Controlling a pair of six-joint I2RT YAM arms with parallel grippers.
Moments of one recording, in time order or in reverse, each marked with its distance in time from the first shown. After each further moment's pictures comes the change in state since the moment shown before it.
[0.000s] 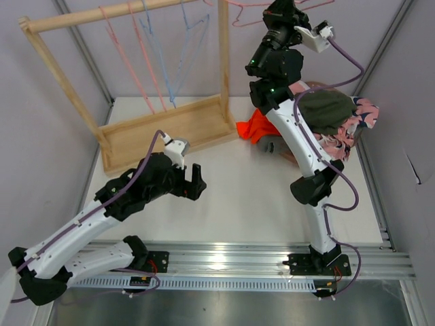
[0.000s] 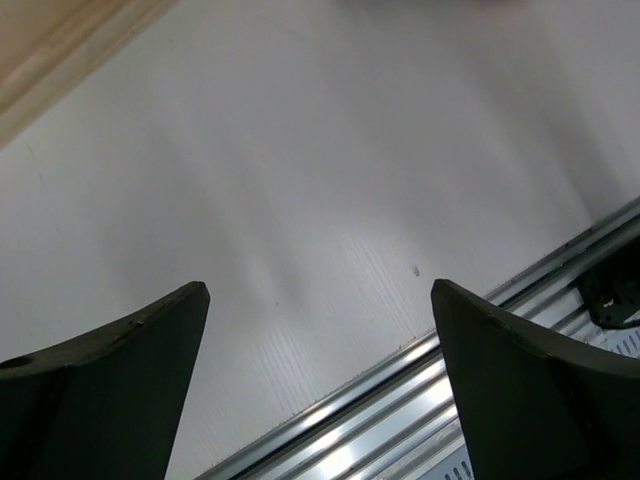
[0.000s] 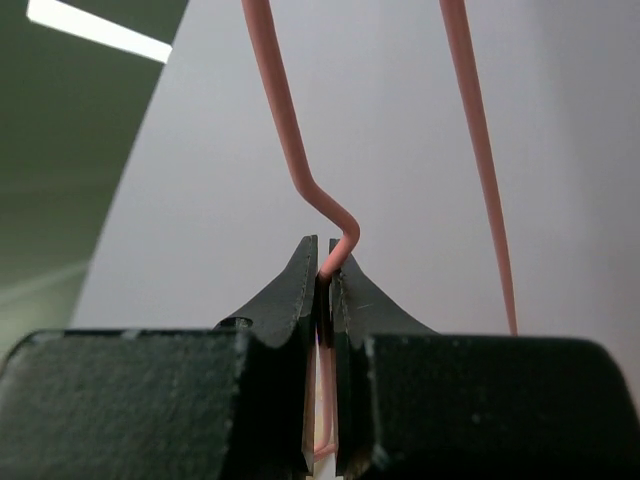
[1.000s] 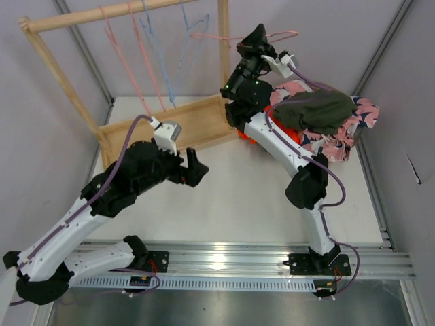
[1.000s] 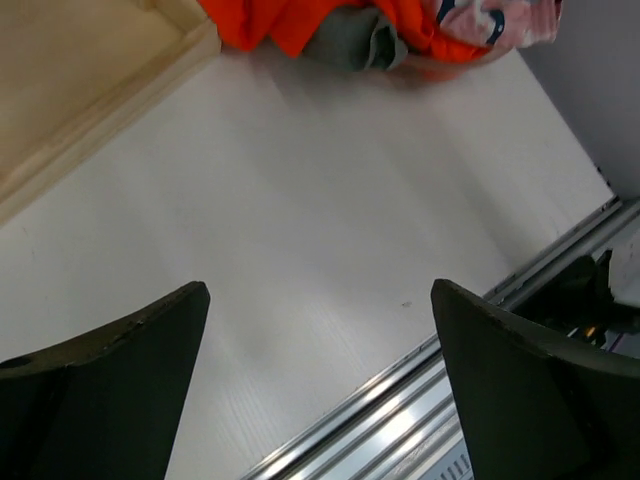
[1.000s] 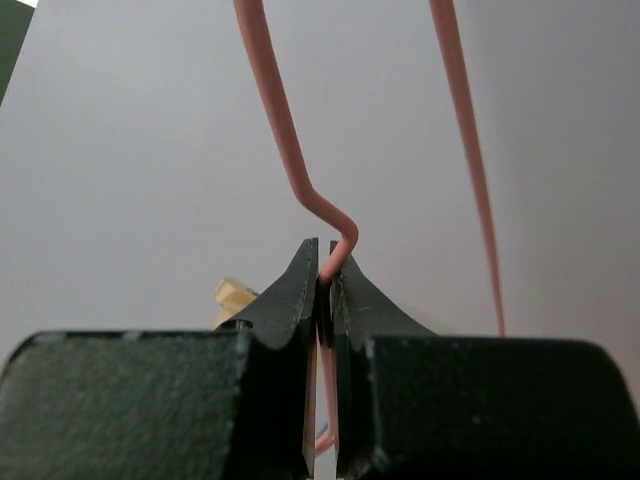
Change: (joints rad) left arm 0.009 -0.047 0.095 0.005 0.046 0.002; right arm 0.076 0.068 -0.222 0.393 0.123 -0.181
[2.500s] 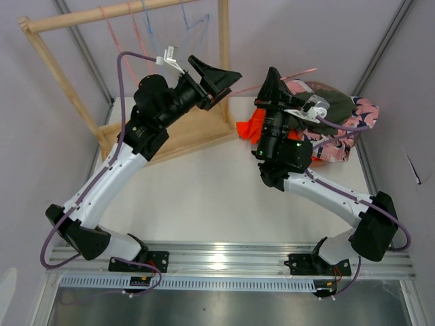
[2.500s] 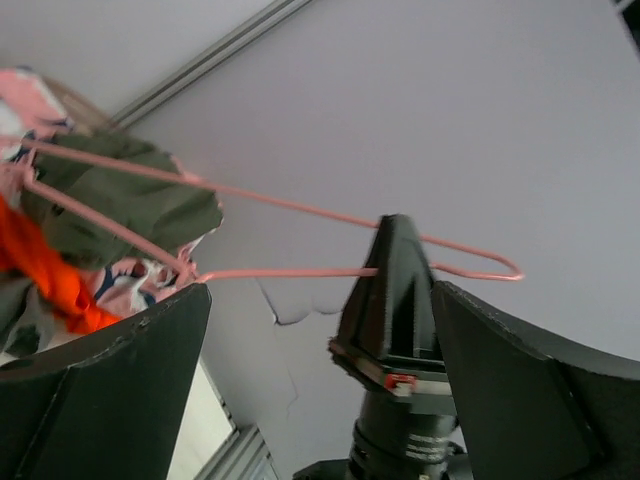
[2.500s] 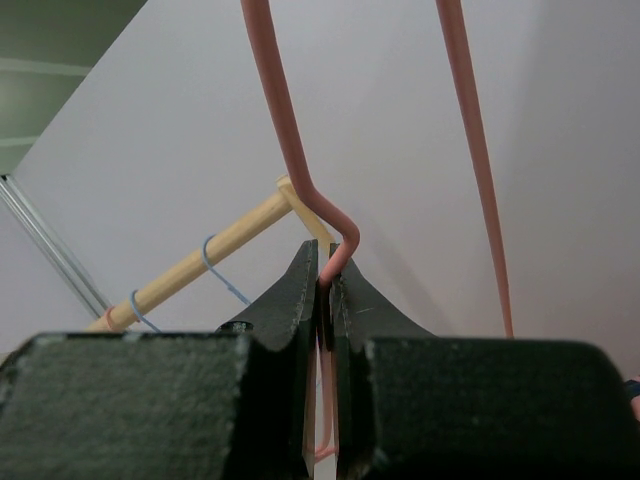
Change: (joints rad) left arm 0.218 0.551 0.500 0.644 0.327 -0.717; right arm 0.174 -0.768 -1.136 0.305 -0.283 -0.252
